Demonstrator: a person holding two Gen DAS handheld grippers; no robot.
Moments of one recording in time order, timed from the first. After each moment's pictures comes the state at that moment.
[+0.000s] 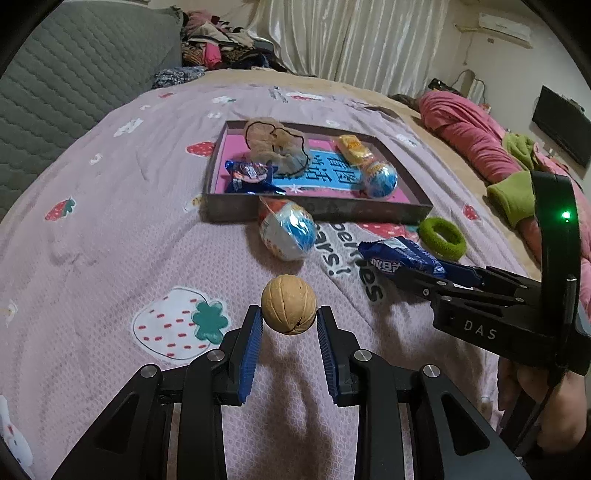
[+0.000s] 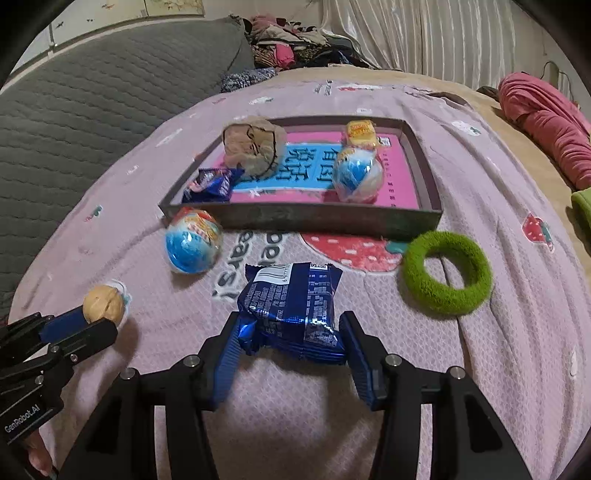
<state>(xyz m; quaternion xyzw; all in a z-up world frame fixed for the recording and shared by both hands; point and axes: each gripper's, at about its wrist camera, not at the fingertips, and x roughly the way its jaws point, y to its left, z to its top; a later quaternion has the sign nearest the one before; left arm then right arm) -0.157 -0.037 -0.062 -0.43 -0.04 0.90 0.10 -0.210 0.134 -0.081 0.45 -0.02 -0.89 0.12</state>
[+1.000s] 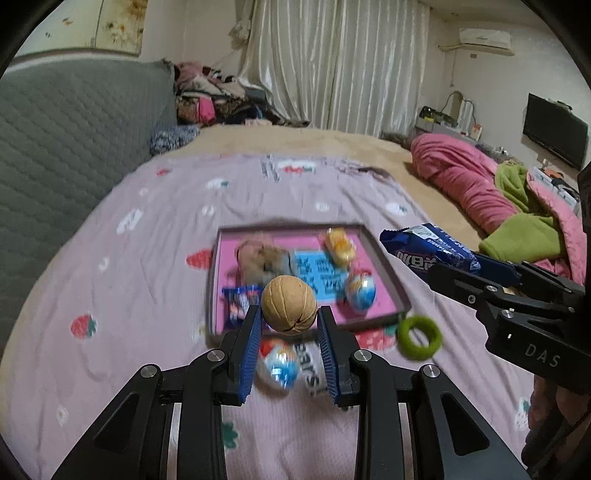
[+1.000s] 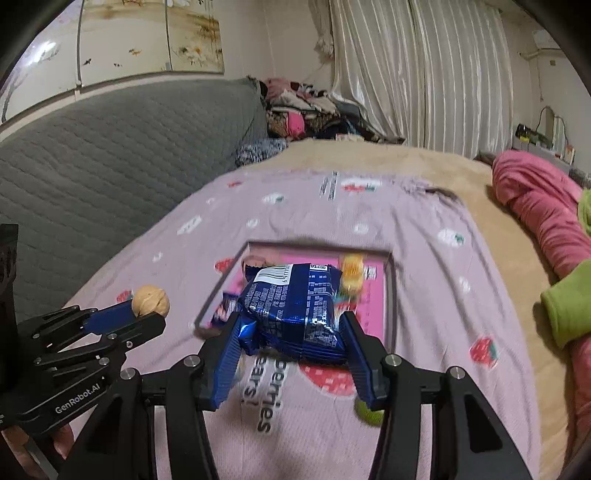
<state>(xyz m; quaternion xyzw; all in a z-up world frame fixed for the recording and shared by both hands) -0.205 -0.017 0.063 -0.34 -0.01 0.93 0.10 -0.224 0.147 0.066 0.33 -0.01 -0.93 0.13</state>
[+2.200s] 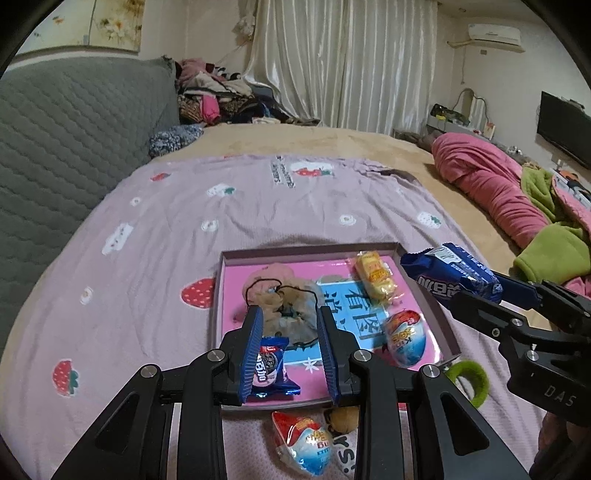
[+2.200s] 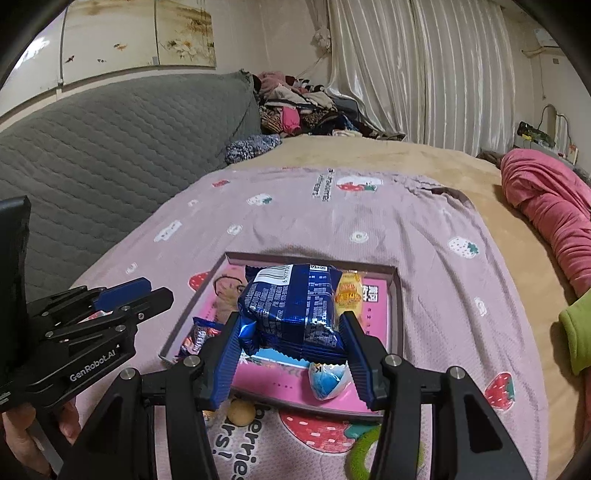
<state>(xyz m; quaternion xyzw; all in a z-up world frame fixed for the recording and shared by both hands) -0.320 -0.018 0.025 -0.35 0.00 0.93 0.08 -0.306 0.146 0.032 0.35 -0.01 -0.93 0.13</state>
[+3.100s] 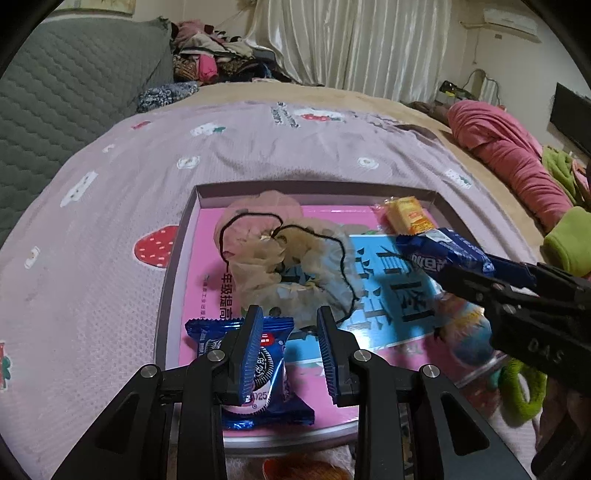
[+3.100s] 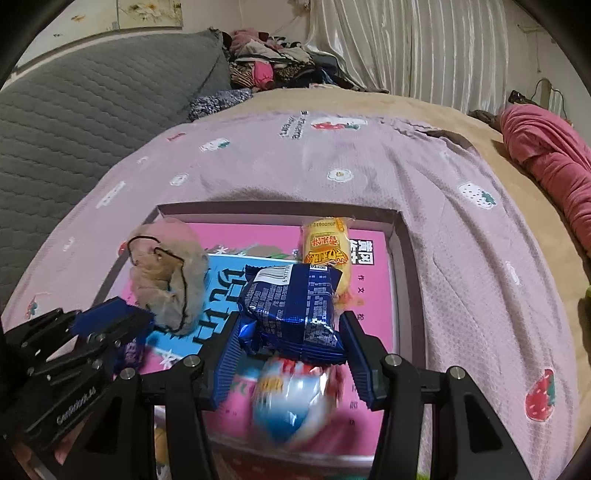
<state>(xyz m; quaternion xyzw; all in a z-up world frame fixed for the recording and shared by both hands) -0.387 -0.006 -0.085 -0.41 -0.01 0.91 0.08 -0.392 0.153 -0.068 0.42 0.00 -0.90 0.08</state>
